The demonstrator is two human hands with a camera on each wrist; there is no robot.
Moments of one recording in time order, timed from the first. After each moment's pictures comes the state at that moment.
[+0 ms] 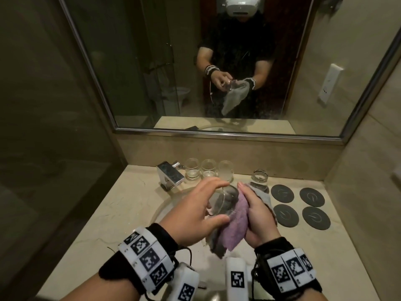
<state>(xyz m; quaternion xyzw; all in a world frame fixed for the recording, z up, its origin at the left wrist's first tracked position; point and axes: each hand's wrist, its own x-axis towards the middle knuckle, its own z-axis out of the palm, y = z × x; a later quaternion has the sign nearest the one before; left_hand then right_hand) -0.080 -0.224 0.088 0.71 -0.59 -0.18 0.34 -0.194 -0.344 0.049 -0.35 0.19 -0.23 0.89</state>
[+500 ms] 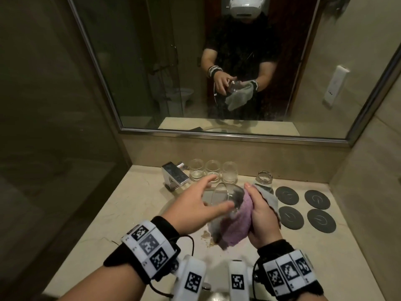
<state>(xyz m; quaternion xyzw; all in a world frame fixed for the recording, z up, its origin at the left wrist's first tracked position) -0.069 -0.224 0.091 0.76 -0.46 -0.26 0.36 -0.188 -0.345 0.038 -0.42 0.24 -0.27 0.83</state>
